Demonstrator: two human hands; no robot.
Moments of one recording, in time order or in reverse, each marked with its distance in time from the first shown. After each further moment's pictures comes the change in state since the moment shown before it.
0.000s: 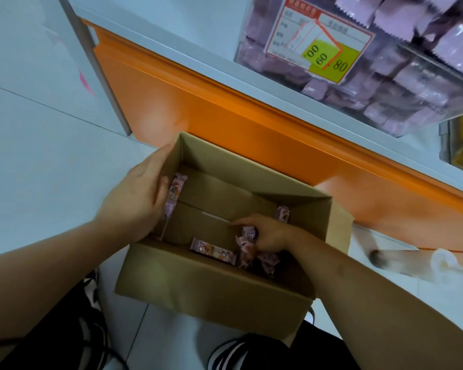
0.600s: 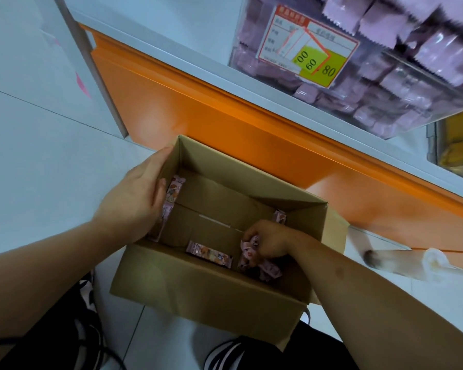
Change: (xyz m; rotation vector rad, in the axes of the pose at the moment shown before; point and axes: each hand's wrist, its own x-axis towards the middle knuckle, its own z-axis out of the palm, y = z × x) left_hand -0.001 -0.001 0.000 0.001 -0.039 0.011; right_hand -0.019 -0.001 -0.001 -0.046 -0.009 0.115
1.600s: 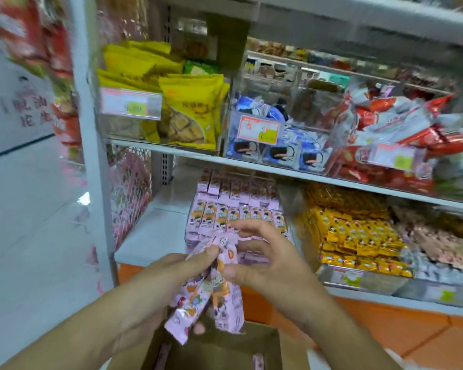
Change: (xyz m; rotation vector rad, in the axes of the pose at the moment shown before) left_hand -0.062 0.294 -0.206 -0.799 -0.266 -0.105; right_hand -0.377 -0.138 -0.101 0.763 0.964 -0.716
